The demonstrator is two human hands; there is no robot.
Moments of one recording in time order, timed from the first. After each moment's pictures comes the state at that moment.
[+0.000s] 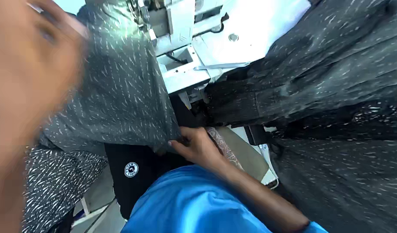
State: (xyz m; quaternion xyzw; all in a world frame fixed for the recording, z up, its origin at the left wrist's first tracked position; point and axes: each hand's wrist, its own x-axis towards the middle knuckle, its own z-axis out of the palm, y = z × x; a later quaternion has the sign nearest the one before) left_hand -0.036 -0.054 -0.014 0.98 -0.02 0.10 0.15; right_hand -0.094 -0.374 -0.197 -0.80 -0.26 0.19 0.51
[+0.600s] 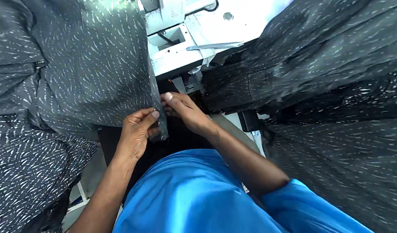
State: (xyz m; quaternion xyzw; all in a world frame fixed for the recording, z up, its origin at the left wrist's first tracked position) left_hand -0.154 -0.202 -0.170 0.54 0.29 -0.01 0.79; right_hand -0.049 -0.360 -0.199 -0.60 -0.21 0.32 0.70
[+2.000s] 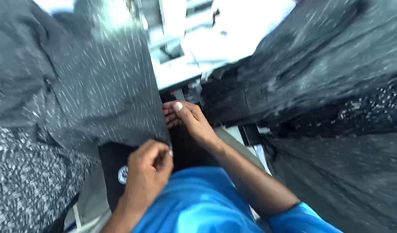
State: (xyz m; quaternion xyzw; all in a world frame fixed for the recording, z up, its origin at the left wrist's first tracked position) left_hand -0.191 -0.221 -0.150 0.90 0.04 0.09 0.42; right_hand -0.045 -0.365 -0.178 -0.62 -0.22 0.24 0.71
